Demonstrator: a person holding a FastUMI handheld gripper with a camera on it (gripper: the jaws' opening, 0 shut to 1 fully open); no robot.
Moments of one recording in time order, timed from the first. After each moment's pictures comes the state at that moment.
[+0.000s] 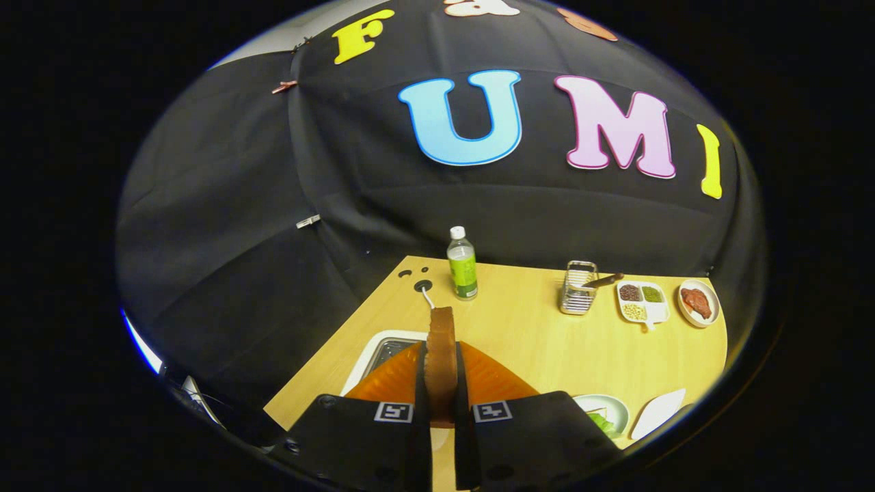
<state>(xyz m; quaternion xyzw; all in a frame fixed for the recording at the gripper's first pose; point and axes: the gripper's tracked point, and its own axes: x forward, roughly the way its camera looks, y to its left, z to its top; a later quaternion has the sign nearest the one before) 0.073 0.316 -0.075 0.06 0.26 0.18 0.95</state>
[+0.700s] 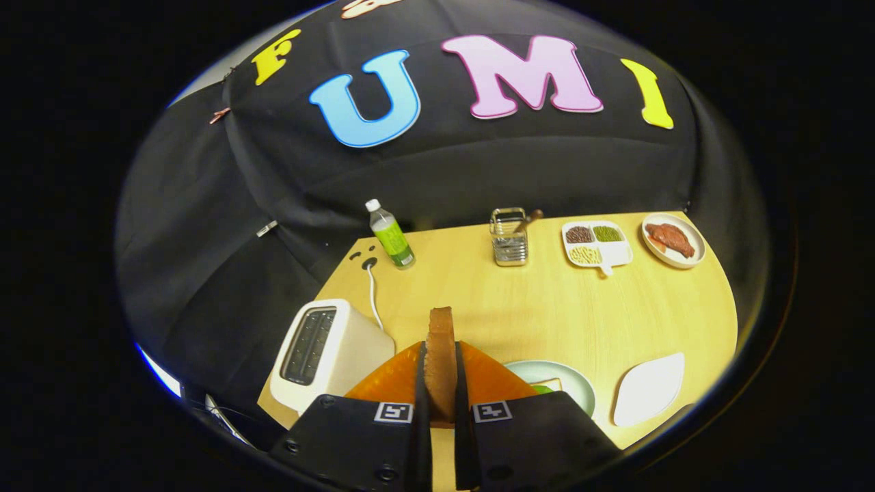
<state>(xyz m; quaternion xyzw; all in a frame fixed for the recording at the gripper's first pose) 0.065 0.179 -0.166 0.14 0.34 0.14 0.92</state>
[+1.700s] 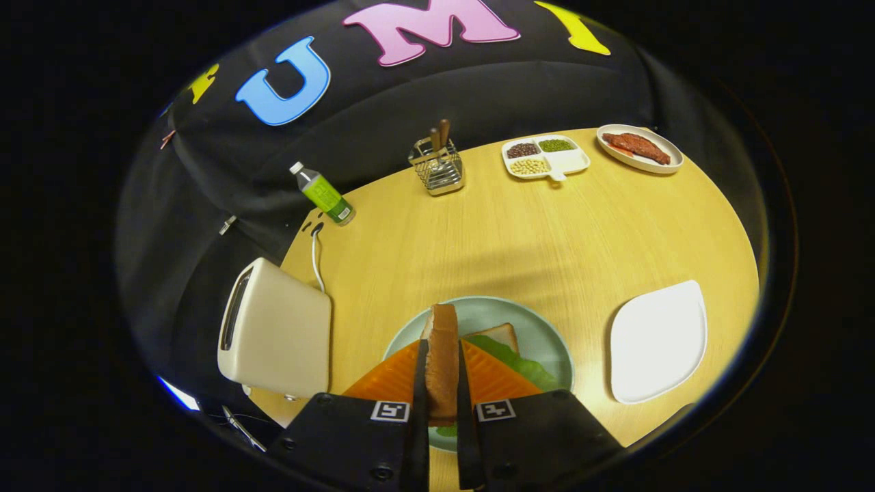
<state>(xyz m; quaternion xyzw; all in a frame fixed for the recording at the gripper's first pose) 0.045 0.107 -0.283 0.20 0.42 0.08 0.88</state>
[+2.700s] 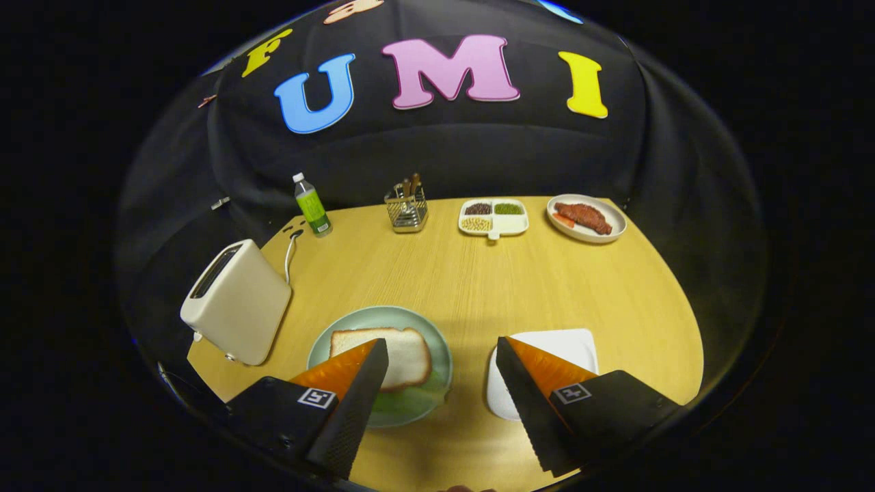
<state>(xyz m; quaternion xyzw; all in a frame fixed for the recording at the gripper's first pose) 0.003 -0.007 -0.216 0.07 0.29 0.07 0.95</state>
